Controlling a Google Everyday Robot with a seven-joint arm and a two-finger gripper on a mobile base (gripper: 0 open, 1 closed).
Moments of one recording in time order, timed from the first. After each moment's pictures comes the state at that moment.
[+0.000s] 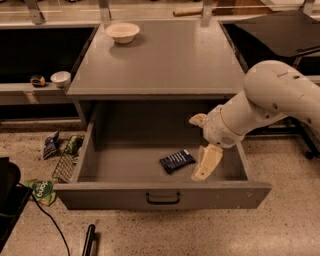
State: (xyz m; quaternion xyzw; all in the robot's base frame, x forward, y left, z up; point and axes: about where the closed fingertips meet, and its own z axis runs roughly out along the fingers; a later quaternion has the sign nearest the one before) arm 0.500 -0.092 0.771 -0.66 0.70 0.14 0.24
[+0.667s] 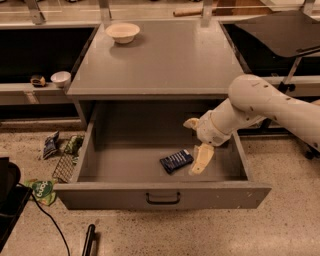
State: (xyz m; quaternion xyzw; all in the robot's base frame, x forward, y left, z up) arm 0.560 -0.090 0.698 -0.68 0.67 0.16 0.24
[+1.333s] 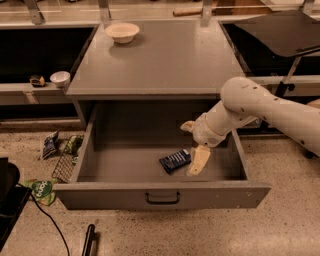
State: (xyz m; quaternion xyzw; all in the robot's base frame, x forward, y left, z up) arm 0.565 -0.091 0.678 -0.69 0.67 0.16 0.21
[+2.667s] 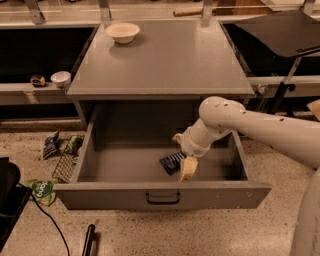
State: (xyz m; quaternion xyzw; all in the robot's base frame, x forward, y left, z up) arm 0.582 -0.064 0.601 -0.72 0.66 0.13 0.18
